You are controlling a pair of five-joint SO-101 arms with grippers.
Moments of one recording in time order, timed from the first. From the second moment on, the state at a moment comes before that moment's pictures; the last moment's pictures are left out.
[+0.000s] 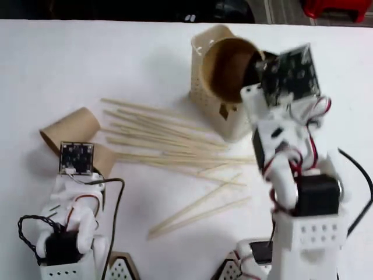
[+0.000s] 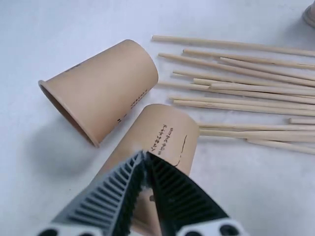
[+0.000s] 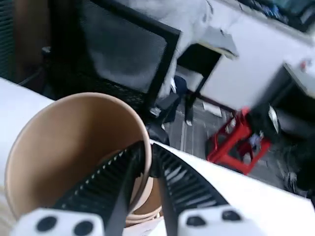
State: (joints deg) left arm -12.2 -104.3 83.6 70.9 -9.6; right arm -6.5 -44.1 11.3 52.7 20.1
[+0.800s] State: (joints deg) left arm -12.2 -104.4 83.4 68.6 -10.4; right arm -4.7 -46.6 11.3 63.1 11.8
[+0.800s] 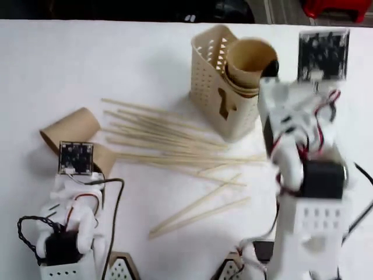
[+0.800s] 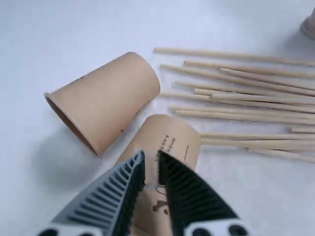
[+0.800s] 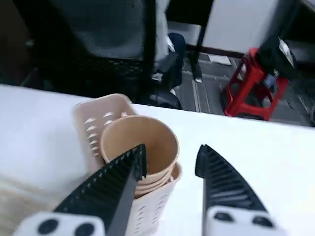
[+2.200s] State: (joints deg) left arm -38.8 -71.1 70.0 66.9 -78.0; right arm -19.5 -88.0 72.4 54.8 19.8
